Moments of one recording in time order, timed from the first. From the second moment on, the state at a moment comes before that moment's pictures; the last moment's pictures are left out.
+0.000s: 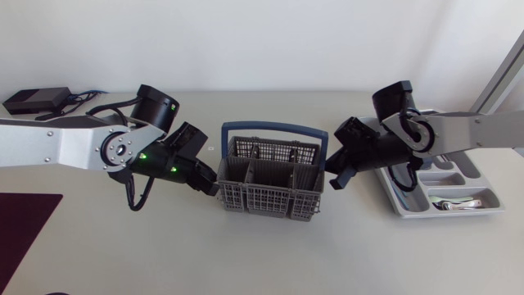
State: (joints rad) left arm -0.39 1.61 0.92 -0.27 0.29 0.23; right arm 0.20 1.68 0.94 -0.22 -0.40 -0.57
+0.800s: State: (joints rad) left arm -0.27 1.77 1.08 -0.25 0.31 0.26; right arm 0.26 1.90 1.19 -0.21 -0.33 -0.49
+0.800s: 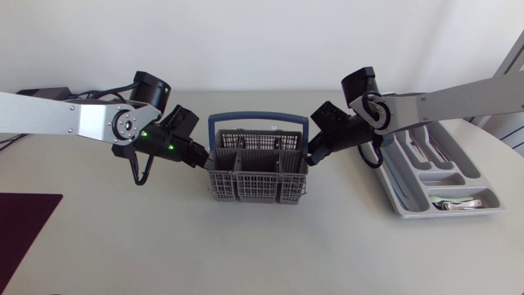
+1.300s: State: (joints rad) left arm -0.26 1.79 1.09 -0.25 0.32 0.26; right arm 0.27 1.92 1.21 -0.21 -0.30 -0.47
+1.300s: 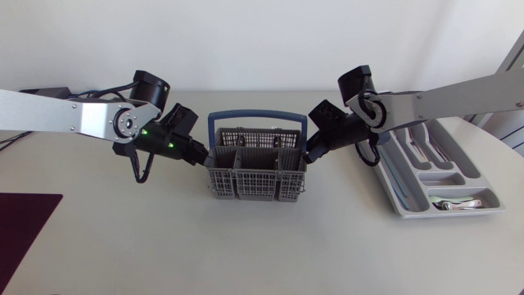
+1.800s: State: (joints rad) left arm -0.24 1.74 1.05 -0.24 0.32 0.26; right arm 0.25 1.87 1.15 -0.21 -0.25 -0.47
